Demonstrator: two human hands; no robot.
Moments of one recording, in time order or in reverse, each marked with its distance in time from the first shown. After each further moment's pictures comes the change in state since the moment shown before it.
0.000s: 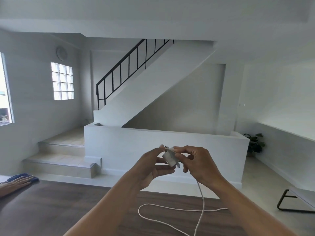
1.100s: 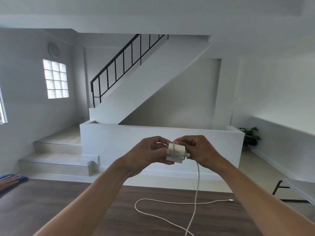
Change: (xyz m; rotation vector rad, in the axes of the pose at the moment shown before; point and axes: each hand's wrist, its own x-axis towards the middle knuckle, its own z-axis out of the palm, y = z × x) left_hand -0.014 0.024 0.007 0.339 -0.298 0.251; right_hand 0.016 0.010 -0.030 0.233 -0.165 -0.013
